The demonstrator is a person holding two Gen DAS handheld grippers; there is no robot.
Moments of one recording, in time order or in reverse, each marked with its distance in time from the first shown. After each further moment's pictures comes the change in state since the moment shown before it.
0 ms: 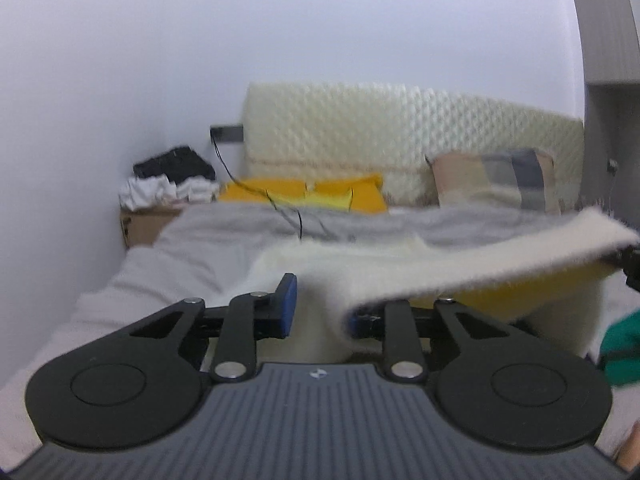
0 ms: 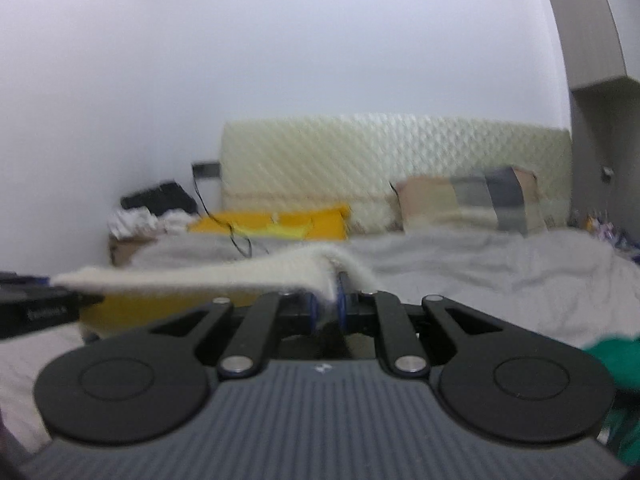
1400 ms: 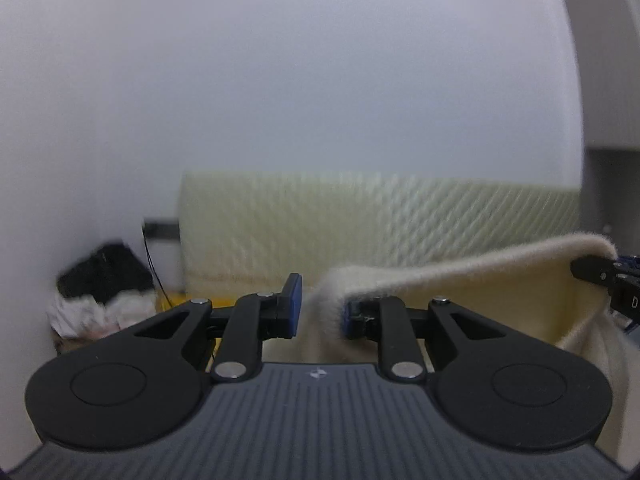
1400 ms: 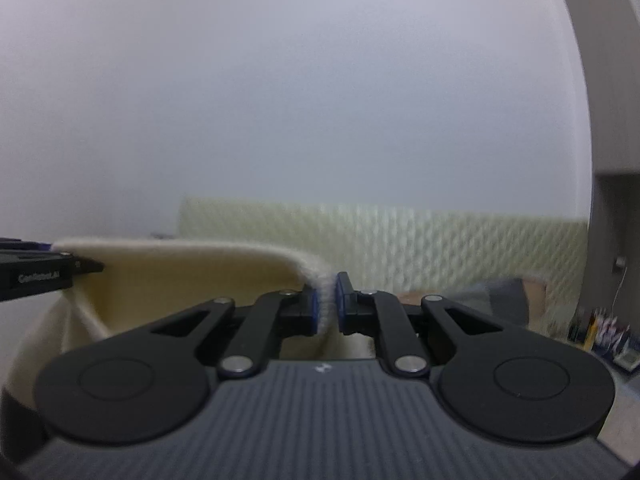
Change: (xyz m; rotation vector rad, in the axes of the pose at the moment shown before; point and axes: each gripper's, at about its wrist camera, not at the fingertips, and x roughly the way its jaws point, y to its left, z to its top) left arm 0.236 -0.066 0.326 0.042 -0.091 -0.112; right arm 0.264 -0.072 0.247 -0.062 -0.043 -0.055
